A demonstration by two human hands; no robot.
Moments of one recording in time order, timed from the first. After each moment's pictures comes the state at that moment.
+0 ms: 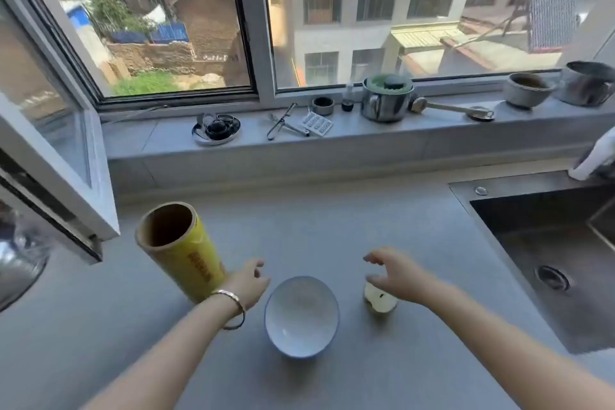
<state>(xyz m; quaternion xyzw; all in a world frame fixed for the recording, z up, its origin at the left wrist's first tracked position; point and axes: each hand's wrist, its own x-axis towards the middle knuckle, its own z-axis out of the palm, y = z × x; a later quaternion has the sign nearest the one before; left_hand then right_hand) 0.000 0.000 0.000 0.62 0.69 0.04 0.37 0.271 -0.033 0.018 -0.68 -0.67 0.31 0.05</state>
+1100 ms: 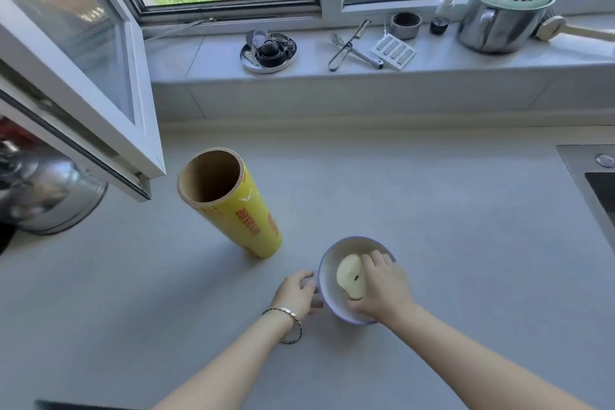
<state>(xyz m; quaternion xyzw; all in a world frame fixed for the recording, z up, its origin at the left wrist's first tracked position) -0.004 -0.049 -0.066 0.33 0.72 0.16 0.59 0.157 -0.035 -0.070 -0.65 -0.72 0.24 -0.06</state>
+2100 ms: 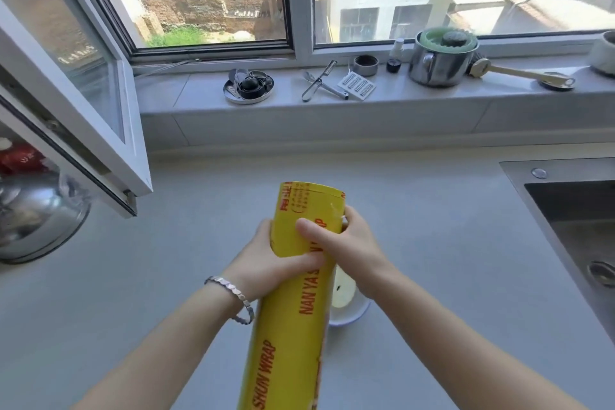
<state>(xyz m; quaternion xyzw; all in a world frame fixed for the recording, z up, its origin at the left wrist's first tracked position) -0.008 -0.045 0.079 0.51 0.59 0.24 0.58 0.134 -0.042 0.086 -0.54 -0.41 0.62 0.40</state>
